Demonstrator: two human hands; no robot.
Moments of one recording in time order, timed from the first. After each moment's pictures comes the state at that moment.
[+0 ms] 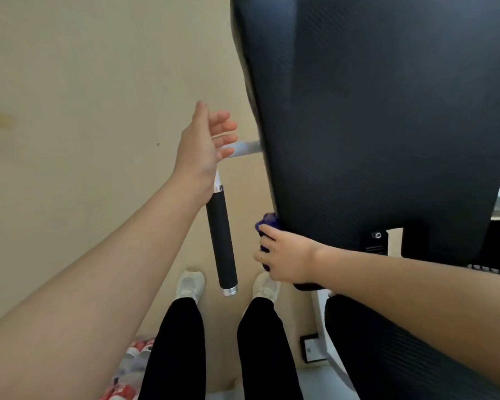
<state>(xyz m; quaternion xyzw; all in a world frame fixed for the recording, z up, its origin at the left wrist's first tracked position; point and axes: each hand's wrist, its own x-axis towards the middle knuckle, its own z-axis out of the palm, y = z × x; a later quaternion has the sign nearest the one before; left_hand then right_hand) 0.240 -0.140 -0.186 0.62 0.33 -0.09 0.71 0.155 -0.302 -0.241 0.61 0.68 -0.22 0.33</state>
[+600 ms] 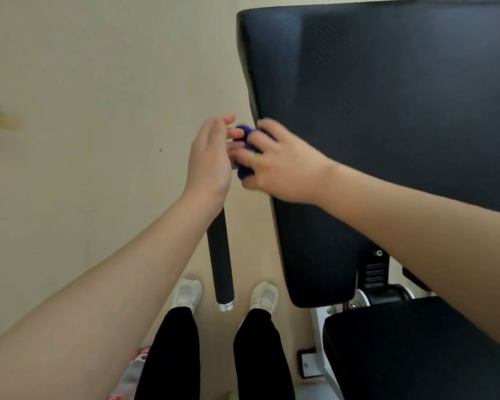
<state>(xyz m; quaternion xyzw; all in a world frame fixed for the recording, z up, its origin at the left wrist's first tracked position) 0.245 -0.154 -0.187 0.65 0.30 -0.04 0.69 0.280 -0.281 -0.196 0.78 0.61 0.01 0.17</state>
